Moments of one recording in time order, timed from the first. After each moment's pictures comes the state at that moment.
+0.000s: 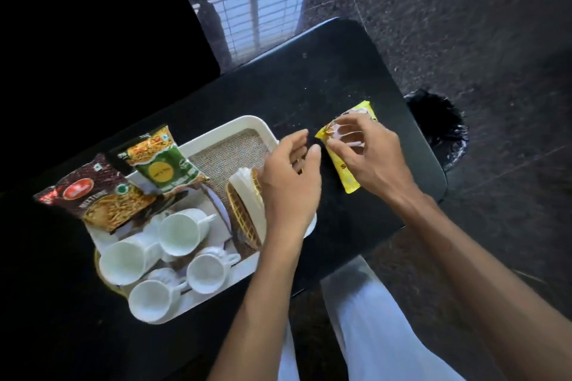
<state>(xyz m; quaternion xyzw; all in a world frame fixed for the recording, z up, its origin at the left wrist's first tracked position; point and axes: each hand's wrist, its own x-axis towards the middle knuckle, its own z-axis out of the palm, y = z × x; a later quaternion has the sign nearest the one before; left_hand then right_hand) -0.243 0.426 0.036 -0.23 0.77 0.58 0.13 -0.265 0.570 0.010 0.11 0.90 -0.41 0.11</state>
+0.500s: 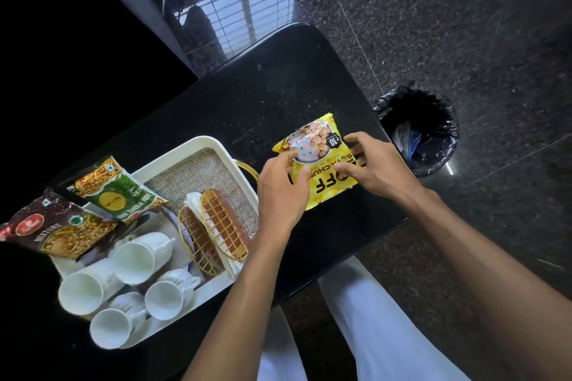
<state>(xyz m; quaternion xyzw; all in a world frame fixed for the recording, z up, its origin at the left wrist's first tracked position) -0.261 0.496 -0.012 -0.16 0.84 0.44 0.25 -0.276 0.679 -0.028 0.14 0.89 -0.31 0.30</state>
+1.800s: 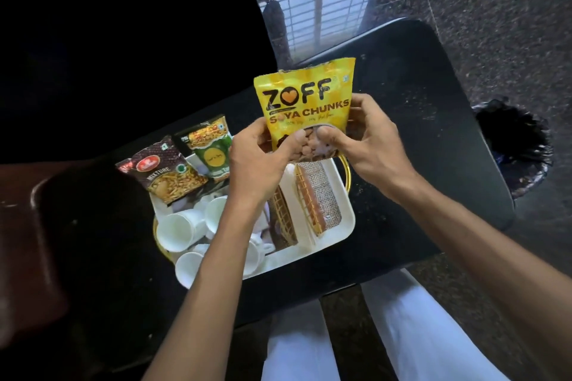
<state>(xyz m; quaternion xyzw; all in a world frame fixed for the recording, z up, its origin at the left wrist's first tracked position) -0.262 0.333 0.026 -0.20 0.80 0.57 0.08 -0.295 0.512 0.018 0.05 0.79 -0.58 0.18</state>
